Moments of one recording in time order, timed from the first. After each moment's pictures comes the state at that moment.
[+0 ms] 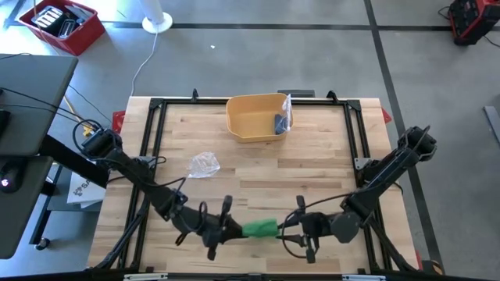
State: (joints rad) left arm -0.67 1.59 1.04 0.37 -0.43 0.46; right arm 0.75 1.50 1.00 0.25 0.61 0.29
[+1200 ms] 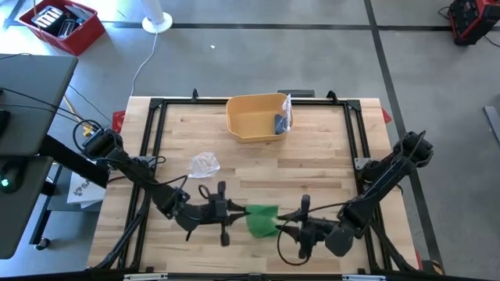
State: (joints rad) left arm -0.61 1.59 1.04 0.34 -0.76 -0.14; right arm 0.83 1.58 1.00 0.16 0.91 -0.16
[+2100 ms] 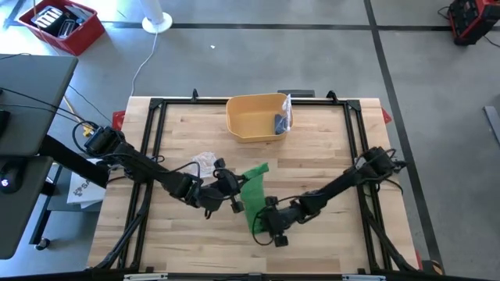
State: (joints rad) left arm -0.44 1.59 0.98 0.12 -0.90 -0.16; right arm 0.48 2.01 1.01 0.09 0.10 0.23
